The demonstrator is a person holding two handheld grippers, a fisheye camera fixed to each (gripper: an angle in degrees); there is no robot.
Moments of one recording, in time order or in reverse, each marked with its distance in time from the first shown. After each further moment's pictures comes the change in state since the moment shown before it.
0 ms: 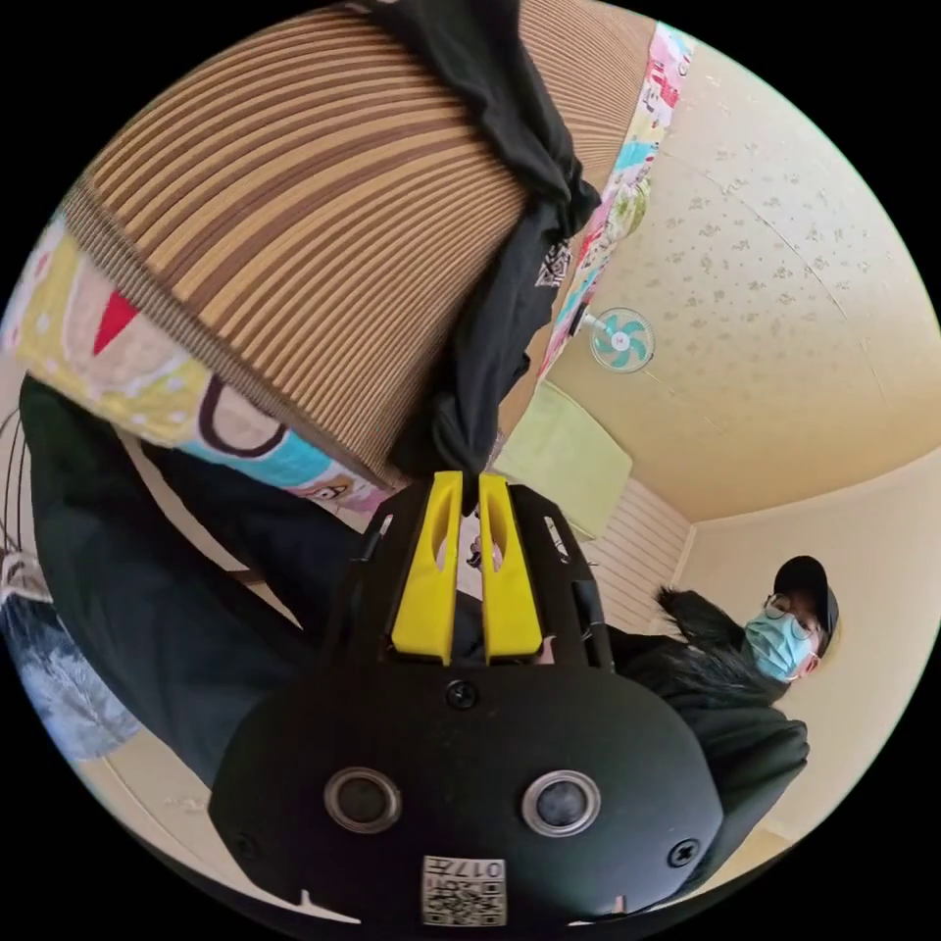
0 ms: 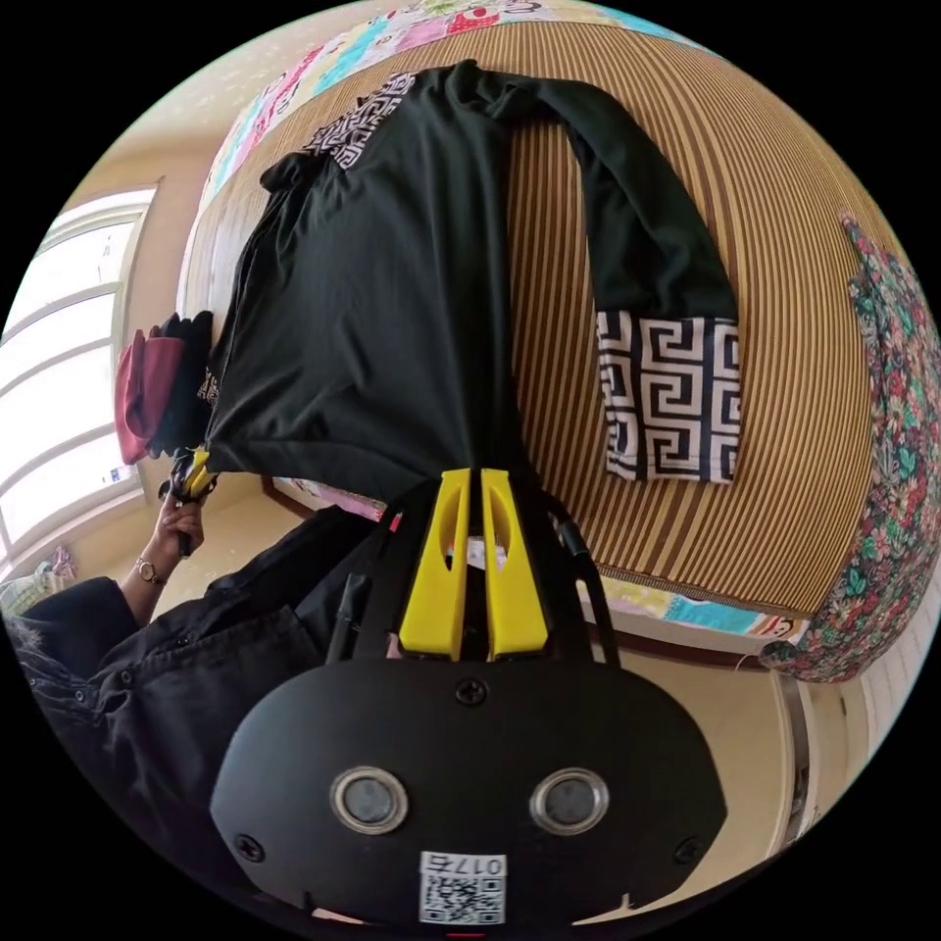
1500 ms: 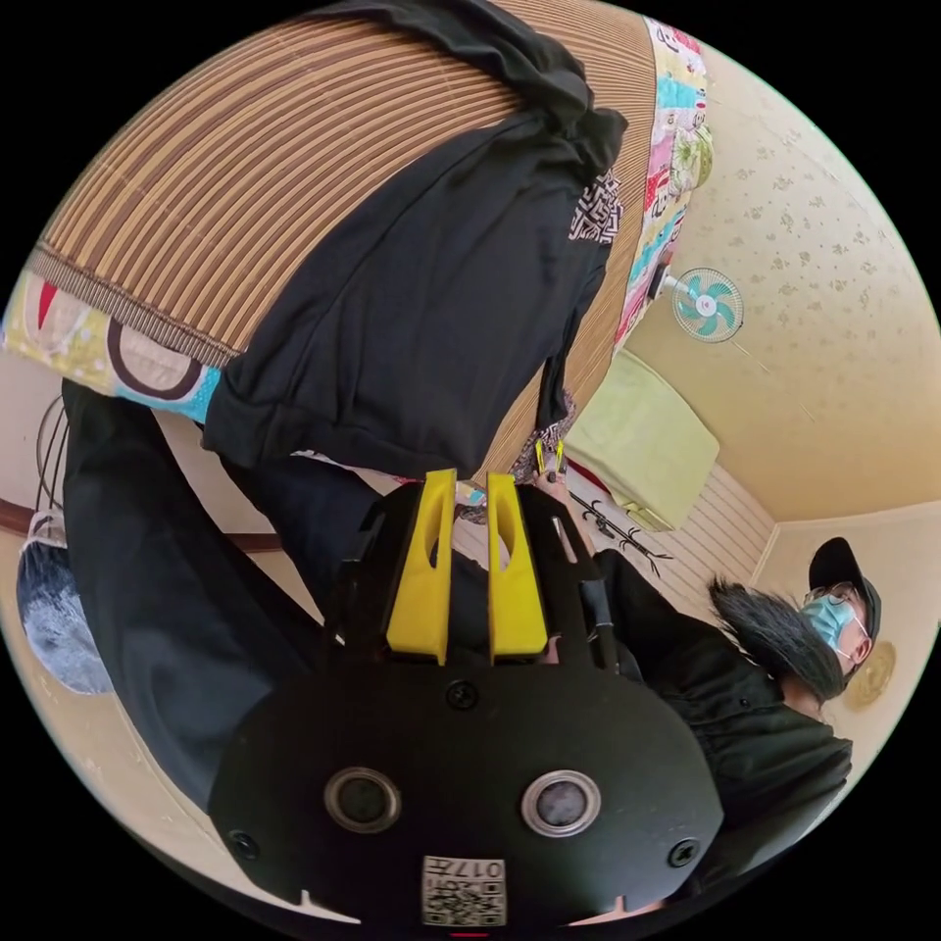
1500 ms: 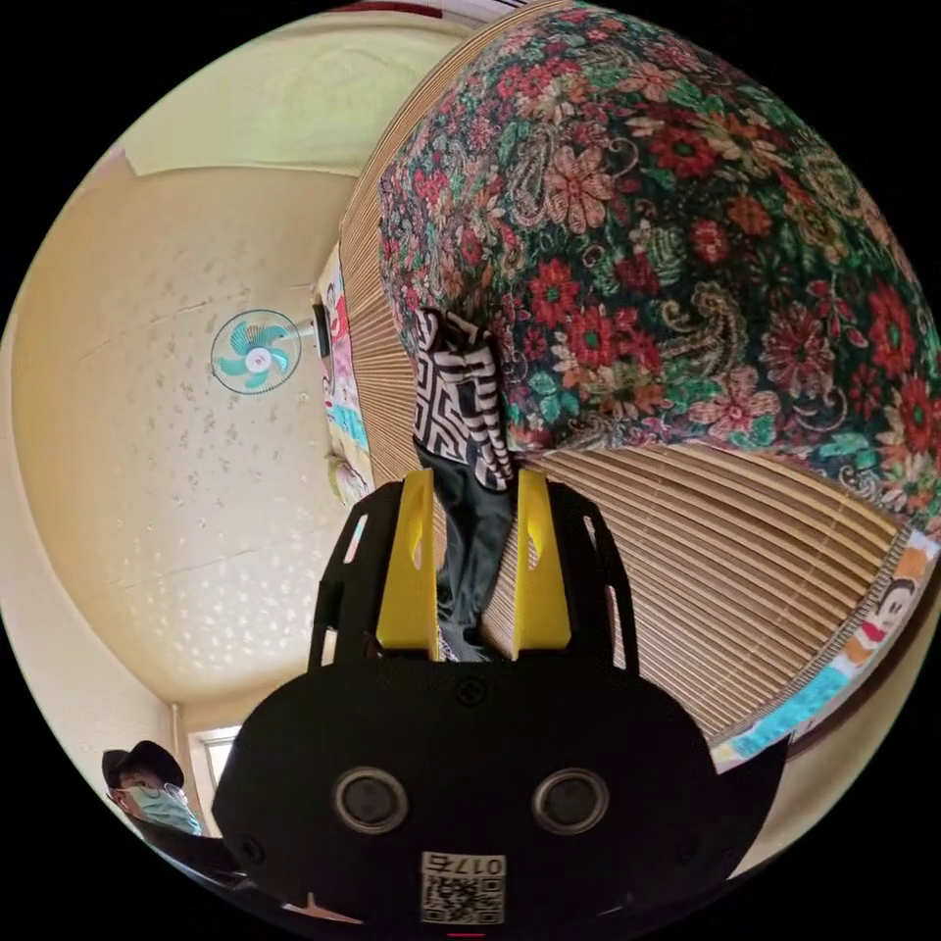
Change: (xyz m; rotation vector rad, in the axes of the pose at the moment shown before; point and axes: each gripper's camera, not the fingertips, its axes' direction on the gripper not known) left arm 0.032 -0.021 0.016 -0.084 -0.279 -0.015; right arm 0.311 0.153 -0.003 0.975 -0.862 0.992
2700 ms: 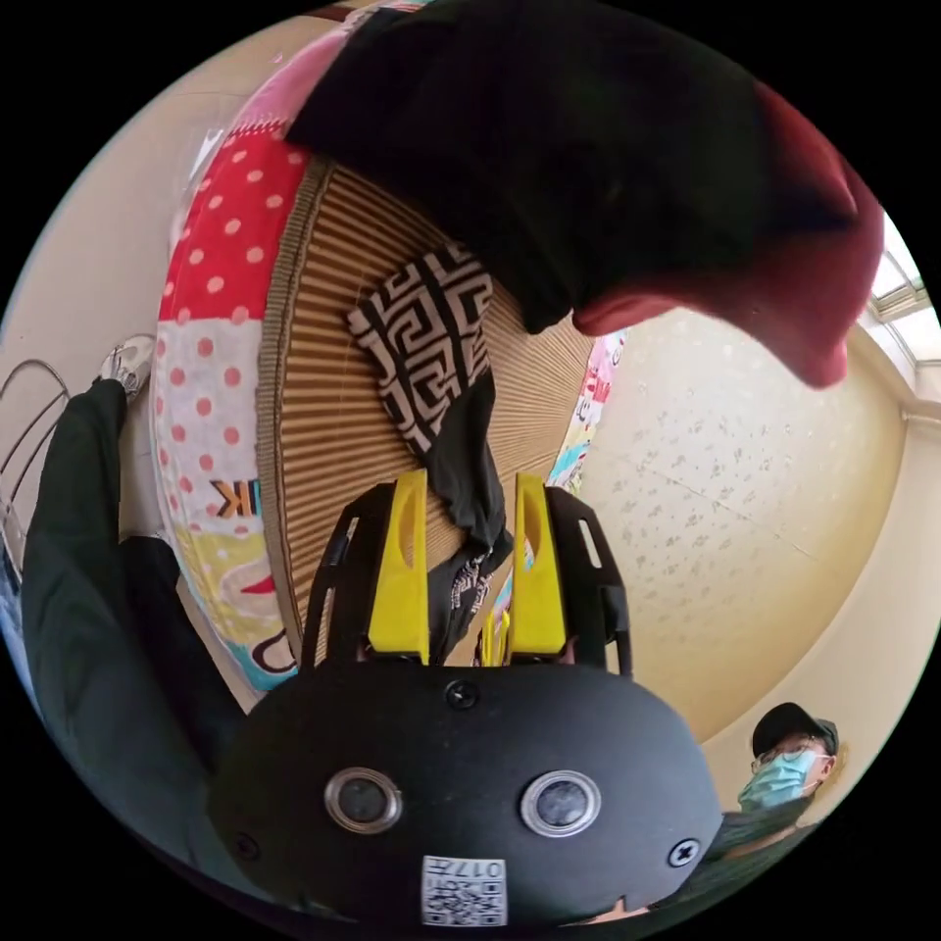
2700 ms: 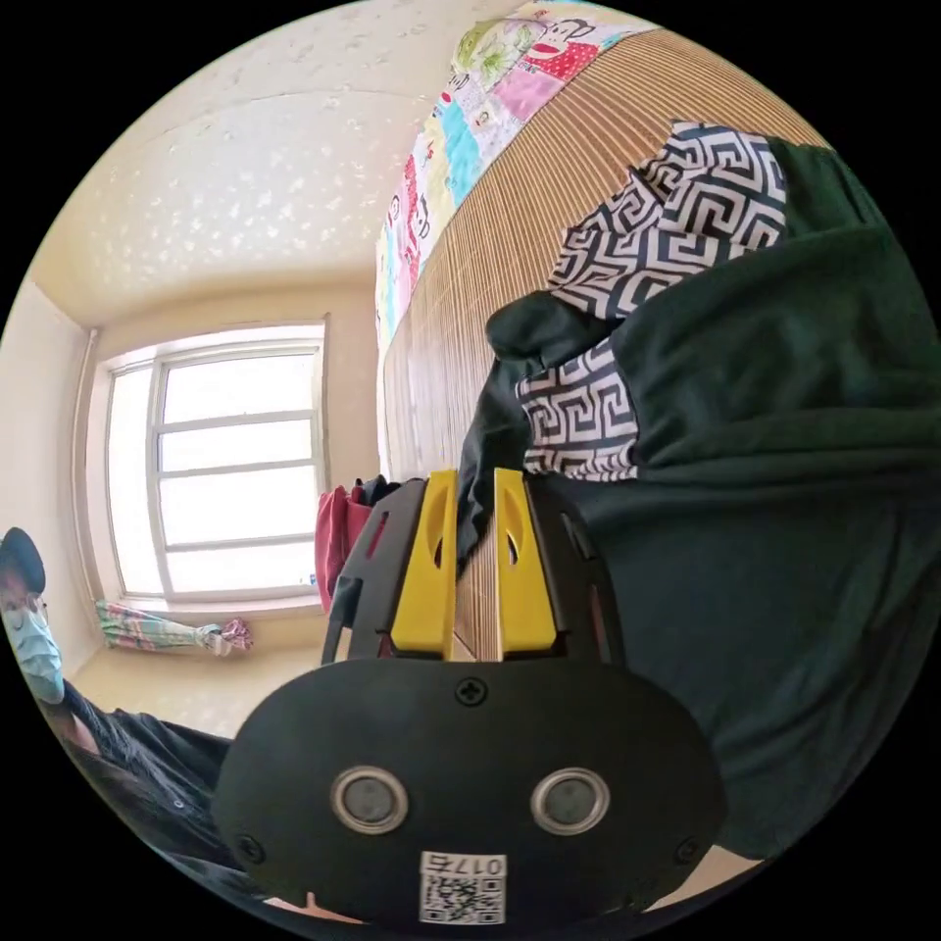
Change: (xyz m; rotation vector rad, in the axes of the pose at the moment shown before) left arm -0.155 0.003 -0.118 0.977 0.442 -0.253; right arm -0.099 0.422 0.345 -0.952 0.141 -0.694
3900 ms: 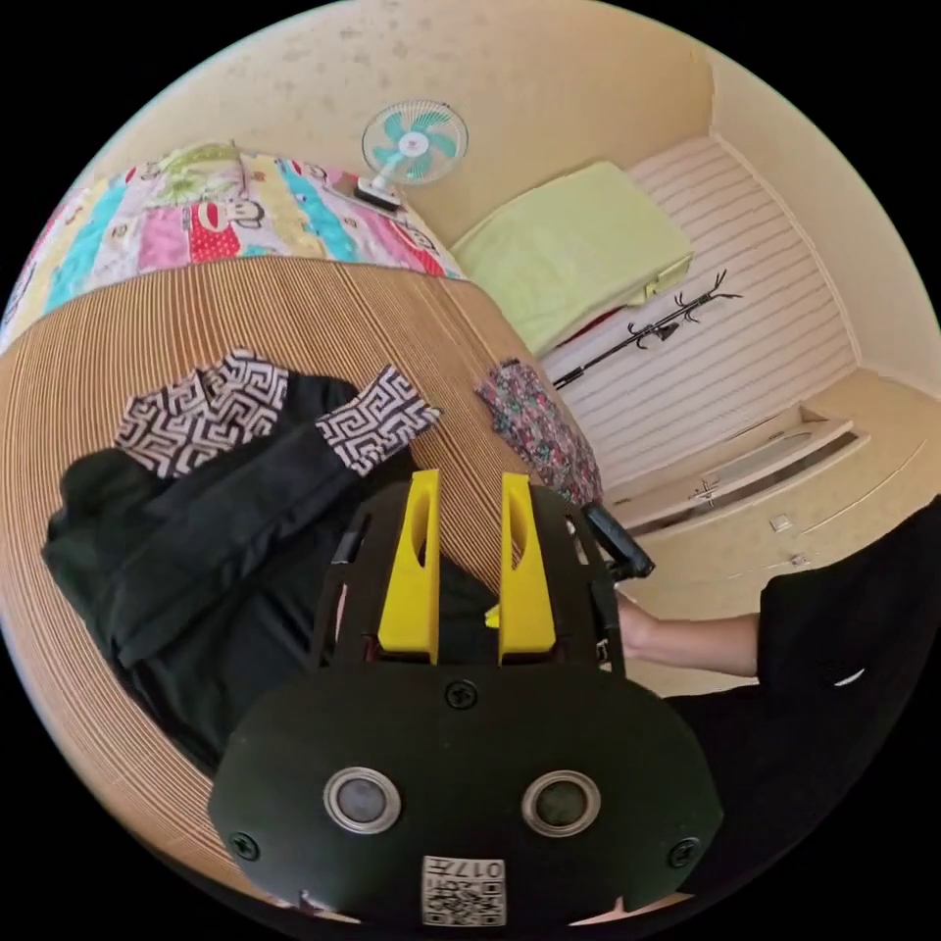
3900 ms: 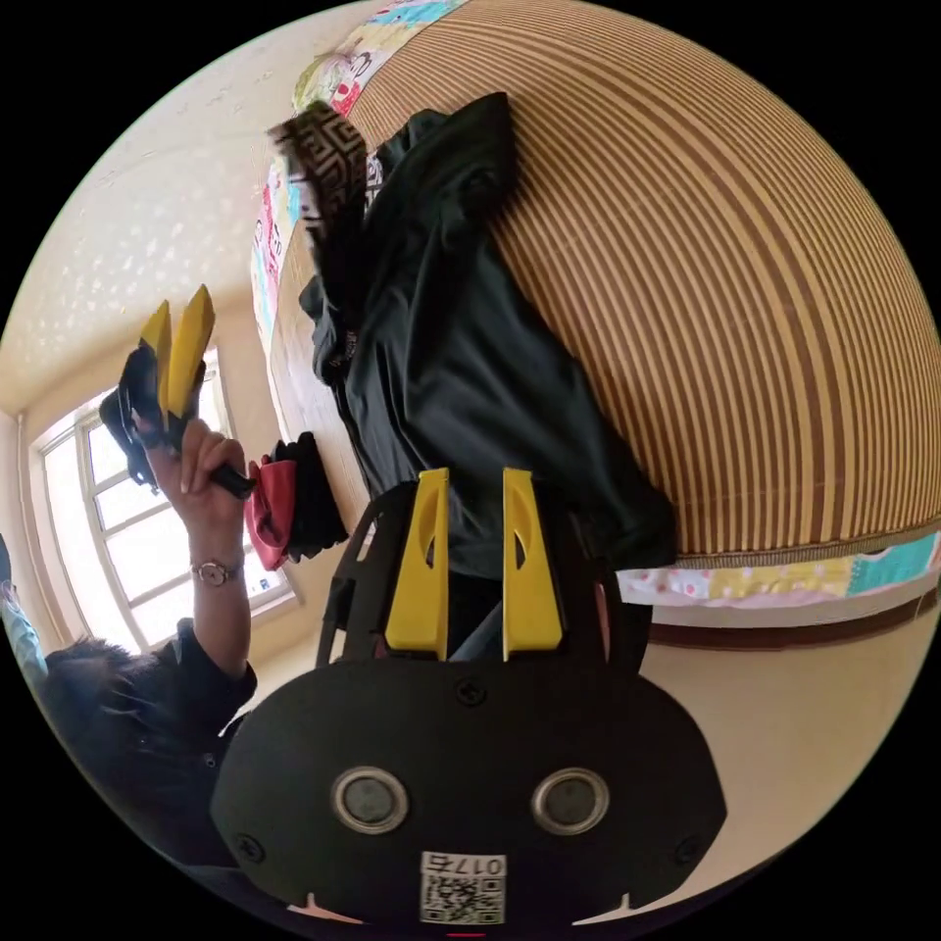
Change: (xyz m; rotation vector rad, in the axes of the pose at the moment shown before) left arm 0.129 0.477 0.366 -1.164 -0.197 1.450; right arm 0.088 0.118 -0.175 -0.028 0.225 0.287
